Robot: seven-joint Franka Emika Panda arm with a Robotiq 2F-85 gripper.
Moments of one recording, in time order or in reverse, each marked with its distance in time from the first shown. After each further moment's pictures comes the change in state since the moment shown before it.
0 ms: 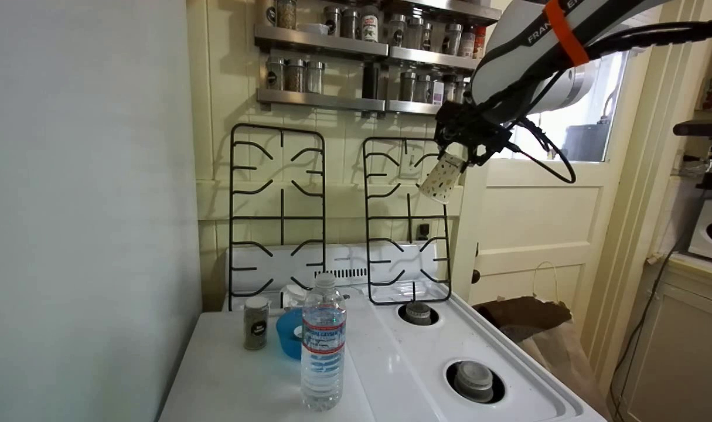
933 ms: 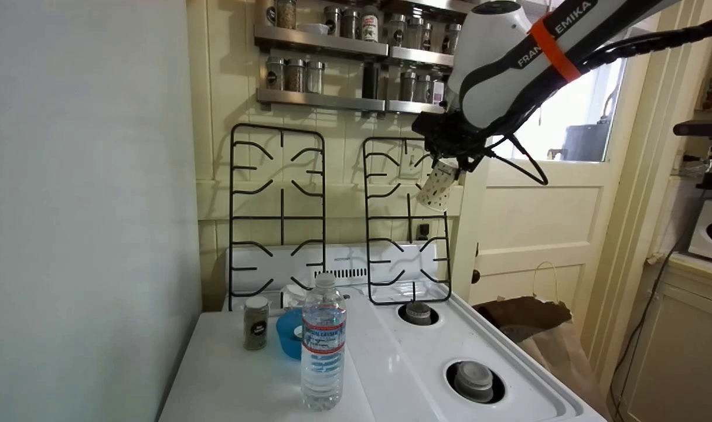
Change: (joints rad) arm -0.156 0.047 0.203 0.075 -0.296 -0.137 0.395
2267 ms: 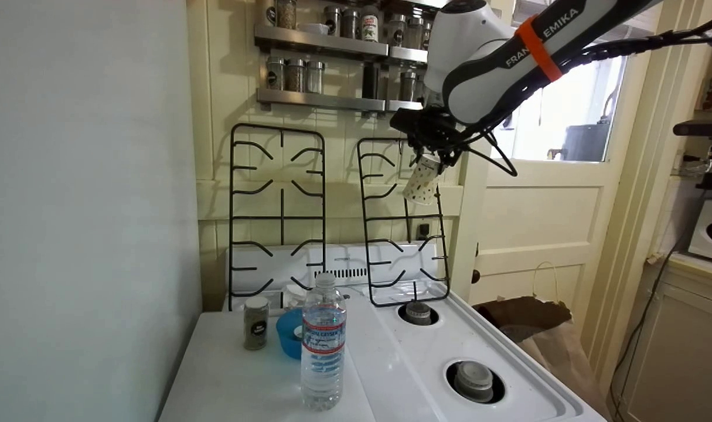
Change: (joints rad) arm 0.557 0.125 -0.471 0.151 -0.211 -0.131 0.181
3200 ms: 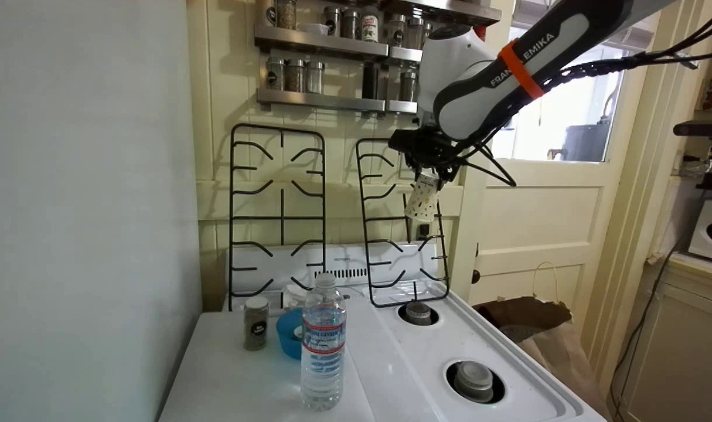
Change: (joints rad) arm 0.060 0.087 -0.063 0.035 0.007 -0.035 -0.065
